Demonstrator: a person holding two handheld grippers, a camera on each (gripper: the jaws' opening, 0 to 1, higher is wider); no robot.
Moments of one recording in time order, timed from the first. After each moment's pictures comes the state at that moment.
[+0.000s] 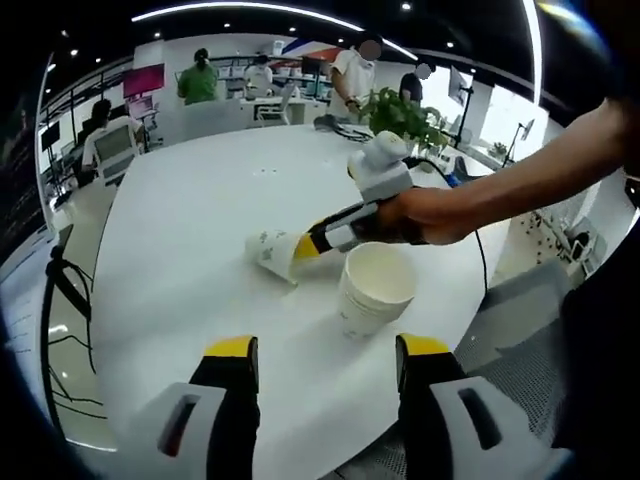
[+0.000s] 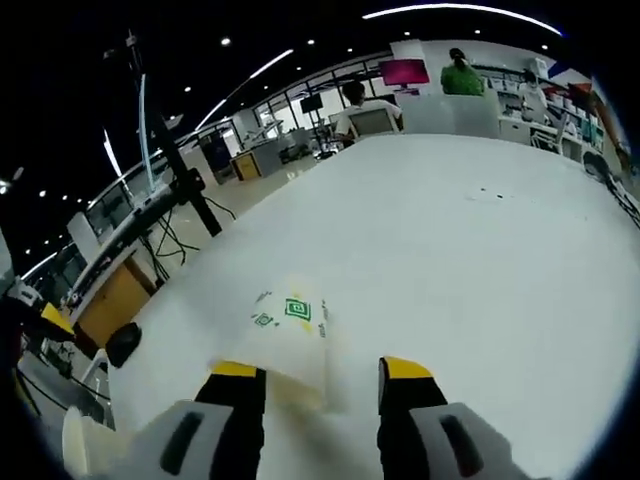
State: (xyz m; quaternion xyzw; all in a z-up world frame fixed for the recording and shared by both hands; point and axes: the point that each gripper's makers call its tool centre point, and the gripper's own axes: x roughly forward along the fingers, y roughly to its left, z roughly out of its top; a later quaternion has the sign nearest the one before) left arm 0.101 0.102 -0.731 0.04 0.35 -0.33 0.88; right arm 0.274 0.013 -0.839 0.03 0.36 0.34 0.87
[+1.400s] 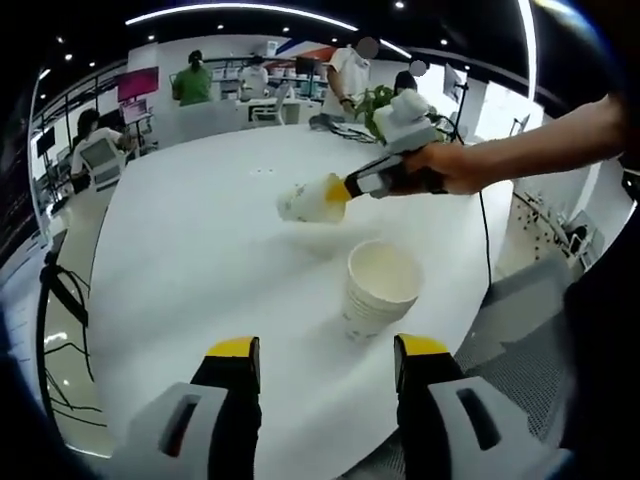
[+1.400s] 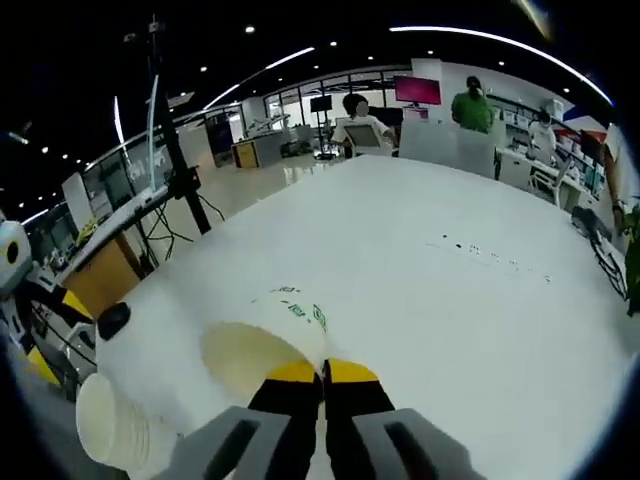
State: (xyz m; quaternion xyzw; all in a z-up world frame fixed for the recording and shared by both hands) left arm 0.109 0.103 -0.739 0.05 0.34 -0.34 0.87; right arm 0.278 -0.053 -0.780 -0.06 0.34 0.34 0.88
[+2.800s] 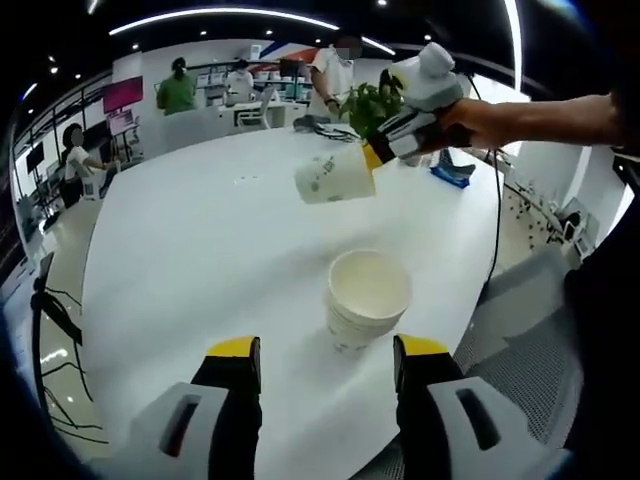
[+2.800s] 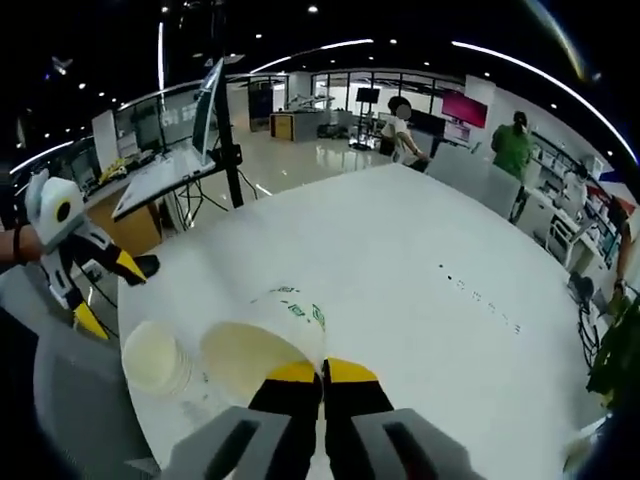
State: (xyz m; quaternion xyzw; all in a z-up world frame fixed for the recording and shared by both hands) left arm 0.106 0.080 -0.732 0.07 0.34 -0.37 0.86; right arm 0.243 -0.077 -0.712 -0.18 0.34 0.40 0.83
